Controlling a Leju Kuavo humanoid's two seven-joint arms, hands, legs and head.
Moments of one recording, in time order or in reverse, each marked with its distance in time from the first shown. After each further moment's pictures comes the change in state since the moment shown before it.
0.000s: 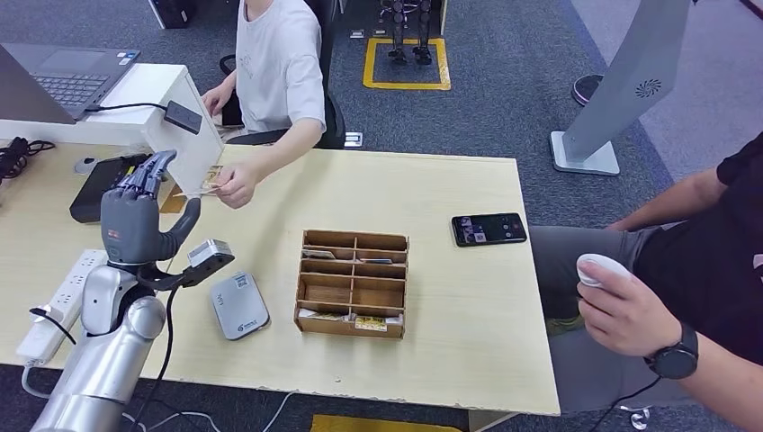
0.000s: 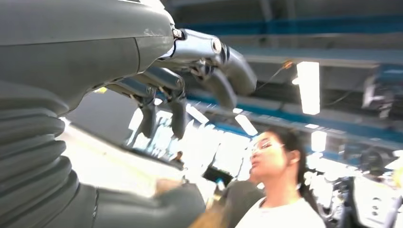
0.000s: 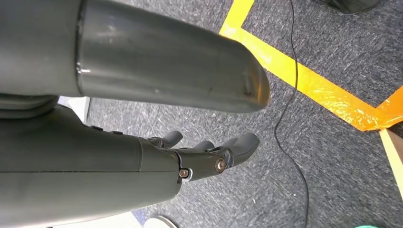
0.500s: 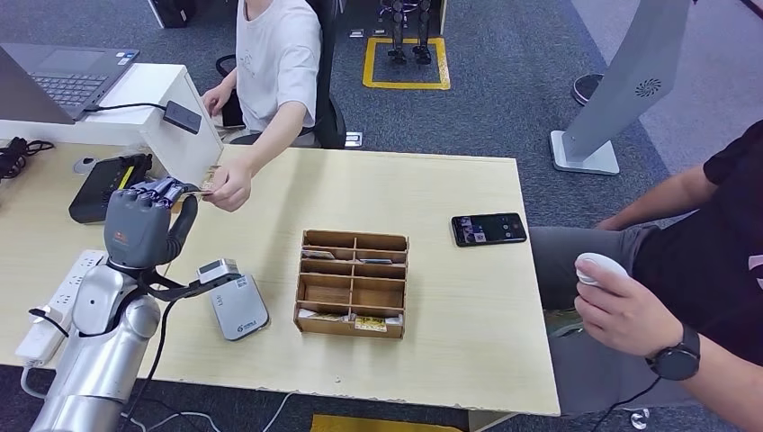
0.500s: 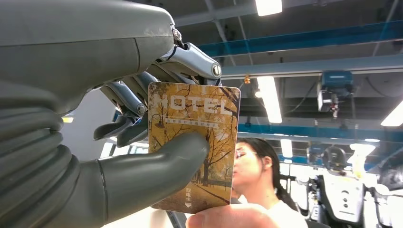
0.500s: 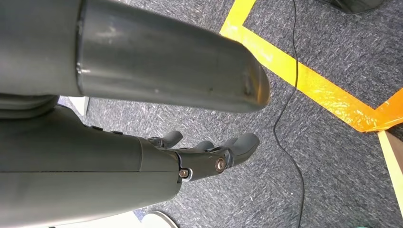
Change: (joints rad) left arm 0.005 -0.029 0.089 -0.015 -0.173 0.000 -0.139; right arm -0.003 0.000 -0.002 0.000 0.035 0.003 0.001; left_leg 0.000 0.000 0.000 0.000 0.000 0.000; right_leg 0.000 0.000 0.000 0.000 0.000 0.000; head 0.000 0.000
